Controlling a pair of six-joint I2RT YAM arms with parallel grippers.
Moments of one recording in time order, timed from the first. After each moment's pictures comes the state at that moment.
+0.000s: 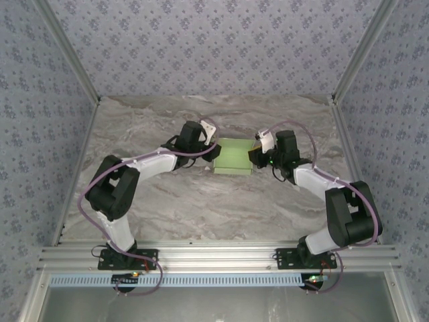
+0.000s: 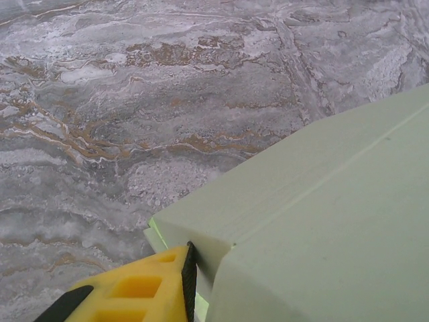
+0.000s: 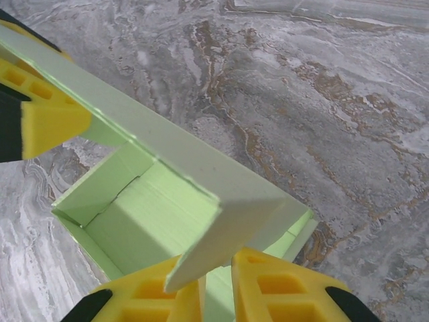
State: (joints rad) left arm -0.62 1.80 1.13 0.02 0.21 -0.17; right arm 0.28 1.47 0.74 0.12 -0.40 -0.05
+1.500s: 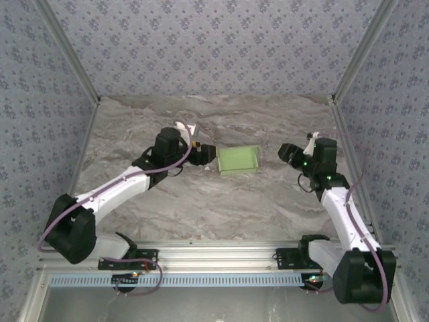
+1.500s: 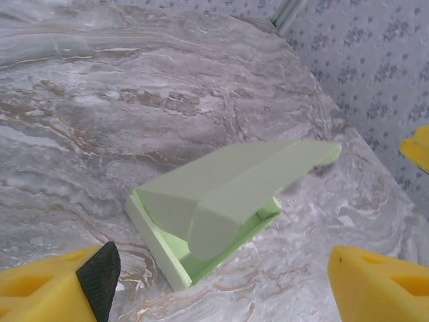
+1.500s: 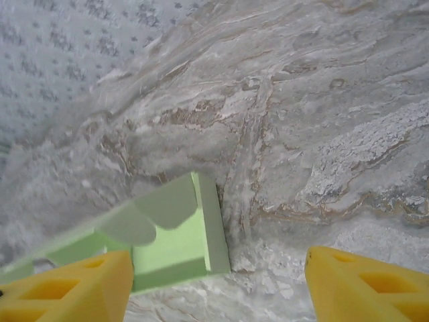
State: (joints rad) left arm -0.61 1.37 0.92 0.00 0.23 -0.43; right arm -0.02 1.04 0.71 -0.26 -0.32 0.51
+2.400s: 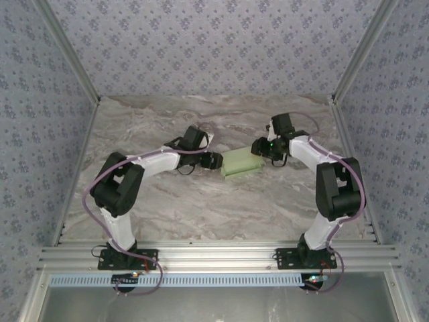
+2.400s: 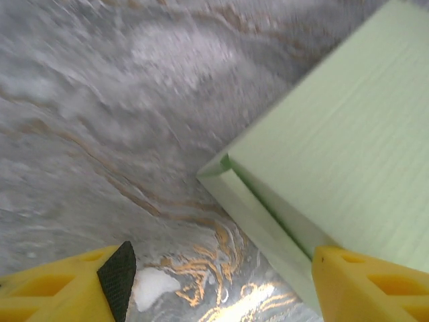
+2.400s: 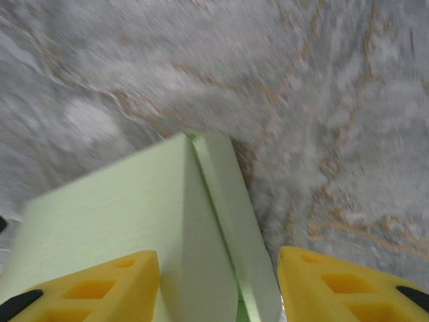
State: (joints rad) left arm -0.62 1.86 1.16 -0.20 0.22 -0.30; right arm 0.23 1.72 1.13 -0.49 -0.25 0.40
